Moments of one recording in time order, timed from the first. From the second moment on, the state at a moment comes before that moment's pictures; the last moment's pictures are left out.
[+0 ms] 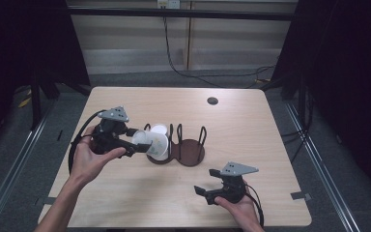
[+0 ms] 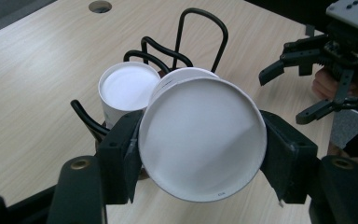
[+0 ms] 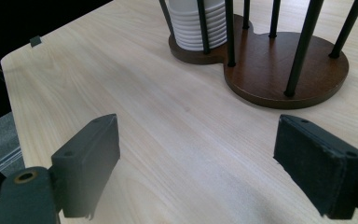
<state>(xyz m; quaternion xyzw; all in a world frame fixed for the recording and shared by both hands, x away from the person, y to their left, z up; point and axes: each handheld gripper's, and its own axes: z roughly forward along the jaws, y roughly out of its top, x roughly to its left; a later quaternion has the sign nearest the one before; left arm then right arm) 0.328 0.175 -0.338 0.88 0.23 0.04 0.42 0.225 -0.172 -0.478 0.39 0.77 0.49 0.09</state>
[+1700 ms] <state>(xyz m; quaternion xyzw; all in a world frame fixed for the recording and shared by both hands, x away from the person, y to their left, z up) 0.303 0.154 -0.403 0.88 0.13 -0.04 0.45 0.255 -0.111 -0.426 0.25 0.80 0.54 0.05</state>
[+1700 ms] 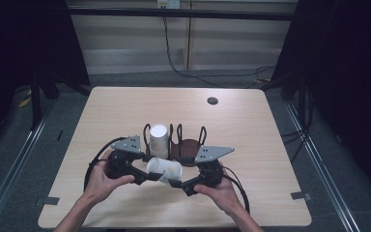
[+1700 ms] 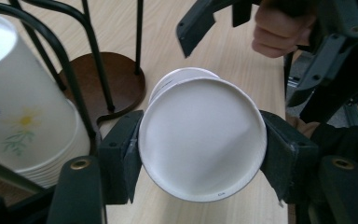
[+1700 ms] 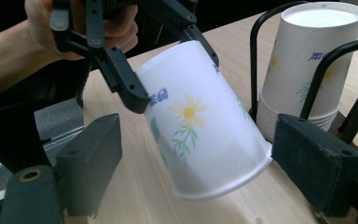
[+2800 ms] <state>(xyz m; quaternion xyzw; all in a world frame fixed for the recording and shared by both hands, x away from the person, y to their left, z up) 0.300 0.152 -0.397 0.88 0.09 -0.10 0.46 0.252 -0.095 -0.445 0.18 0.84 0.52 0.04</state>
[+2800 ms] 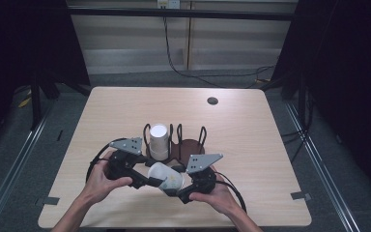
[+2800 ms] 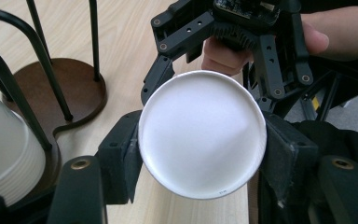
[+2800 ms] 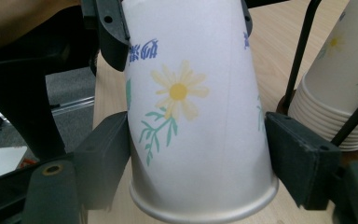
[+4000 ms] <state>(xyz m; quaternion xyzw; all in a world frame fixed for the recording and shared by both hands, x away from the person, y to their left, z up) 0.303 0.160 -0.404 0.89 0.13 -0.07 0.44 0.258 -0.113 -0.433 0.21 0.84 0.49 0.03</state>
